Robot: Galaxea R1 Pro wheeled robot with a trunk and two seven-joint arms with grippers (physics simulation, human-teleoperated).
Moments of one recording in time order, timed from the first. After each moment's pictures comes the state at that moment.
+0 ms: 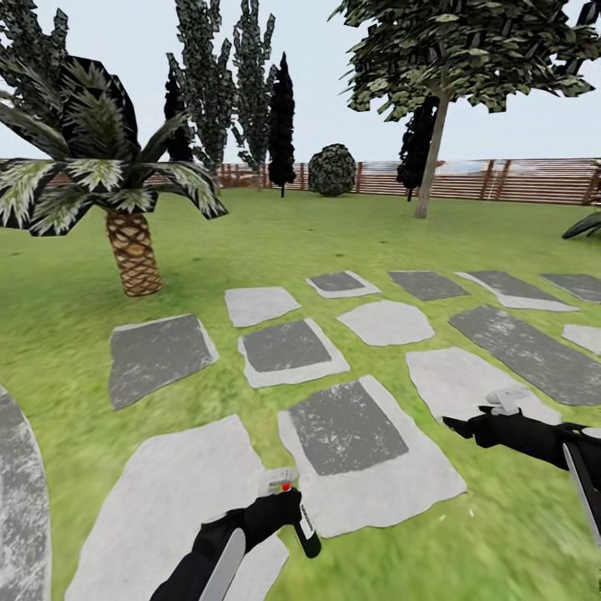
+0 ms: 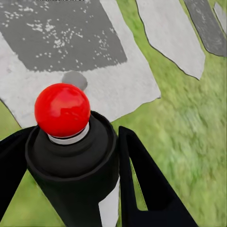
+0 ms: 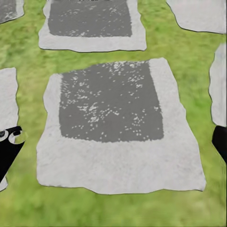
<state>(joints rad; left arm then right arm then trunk) -0.29 -0.15 -0.22 -1.02 0.41 0.44 -0.19 -0.36 -0.33 -0.29 -1.62 0.20 0.84 0.83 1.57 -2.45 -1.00</state>
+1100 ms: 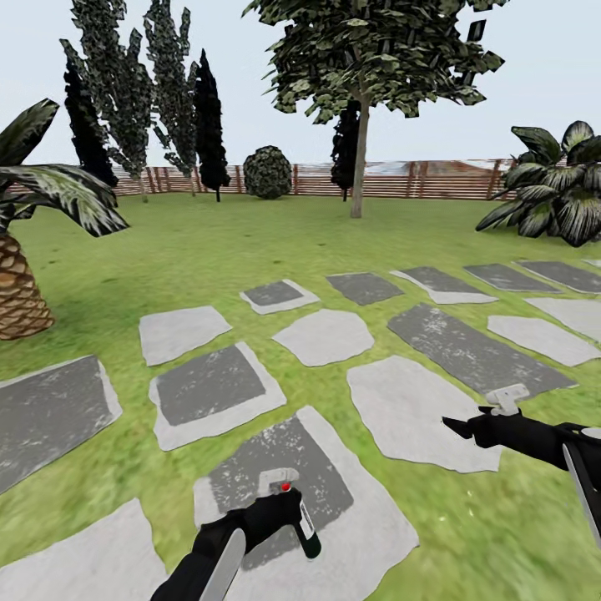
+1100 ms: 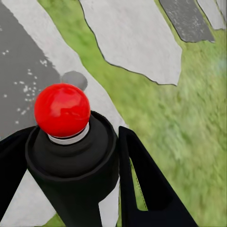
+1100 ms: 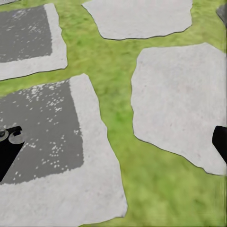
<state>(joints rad) -0.29 -0.16 -0.22 -1.02 0.41 0.44 -0.19 -0.36 -0.33 -0.29 -1.62 0.20 0.84 0.83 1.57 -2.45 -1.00</state>
